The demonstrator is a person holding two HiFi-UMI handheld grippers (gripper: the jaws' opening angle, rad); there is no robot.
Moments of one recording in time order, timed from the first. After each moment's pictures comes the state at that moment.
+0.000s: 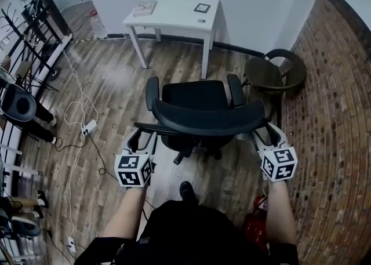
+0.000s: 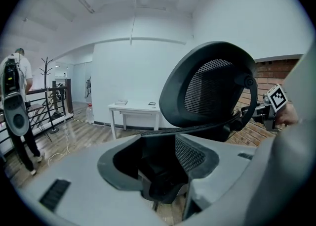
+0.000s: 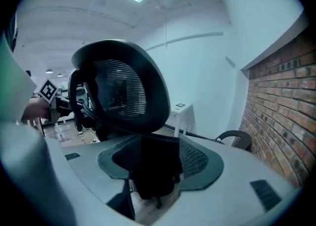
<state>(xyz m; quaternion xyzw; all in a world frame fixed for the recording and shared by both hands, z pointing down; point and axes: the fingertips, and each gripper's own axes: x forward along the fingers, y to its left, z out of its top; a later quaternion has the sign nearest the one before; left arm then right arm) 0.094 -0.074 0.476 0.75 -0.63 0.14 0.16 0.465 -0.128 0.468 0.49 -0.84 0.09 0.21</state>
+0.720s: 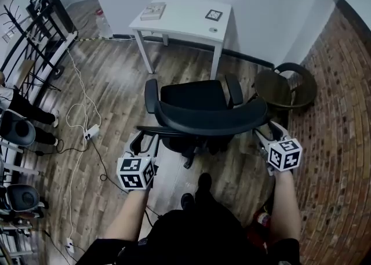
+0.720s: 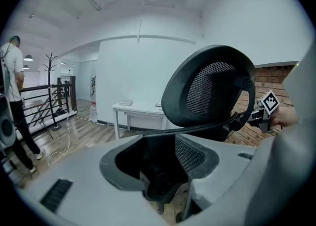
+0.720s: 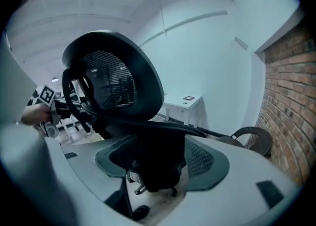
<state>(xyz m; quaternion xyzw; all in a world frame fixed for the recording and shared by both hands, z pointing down) 0.049 -0.178 0.476 0.73 -0.65 0.13 0.18 0.429 -0.277 0.493 0.43 -0.86 0.15 0.23</state>
